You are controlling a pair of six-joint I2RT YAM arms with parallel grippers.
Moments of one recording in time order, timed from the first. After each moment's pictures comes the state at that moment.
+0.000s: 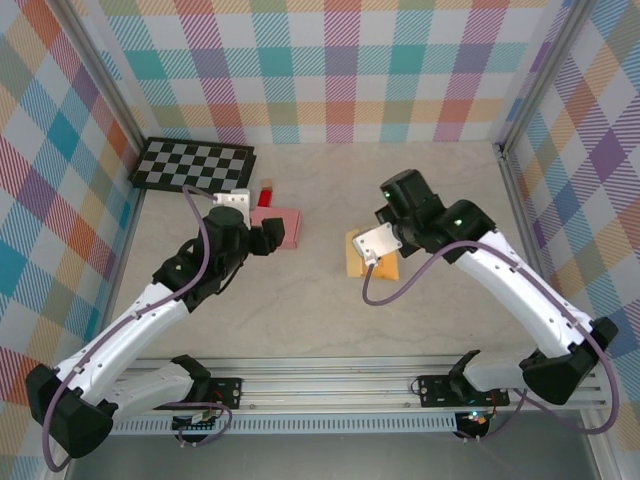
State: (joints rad) left arm -0.59 1.02 0.92 -0.39 -0.22 -0.42; right arm 0.74 1.32 1.48 -1.09 0.31 -1.61
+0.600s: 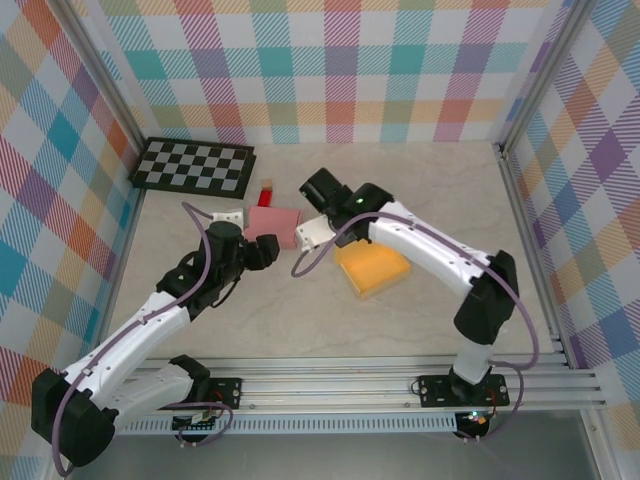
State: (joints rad) left arm -0.53 0.98 0.76 -0.36 -0.12 -0.52; right arm 0.86 1.75 1.75 -1.03 0.40 -1.28
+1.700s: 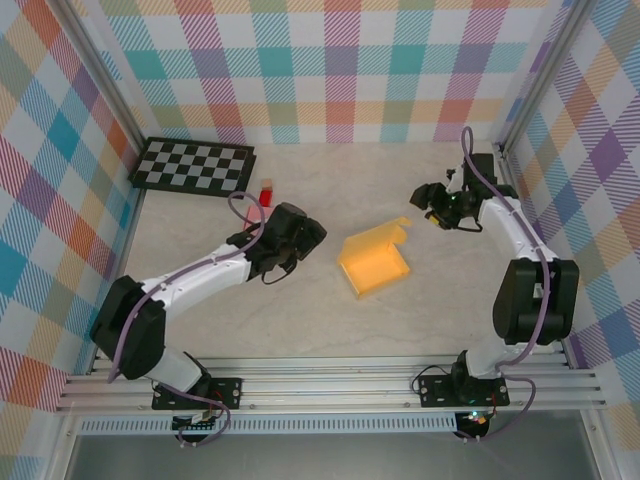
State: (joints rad) left arm -0.70 1.52 1.06 -0.37 -0.07 -1.34; right arm -0.01 1.62 1.27 -0.64 -0.53 0.57
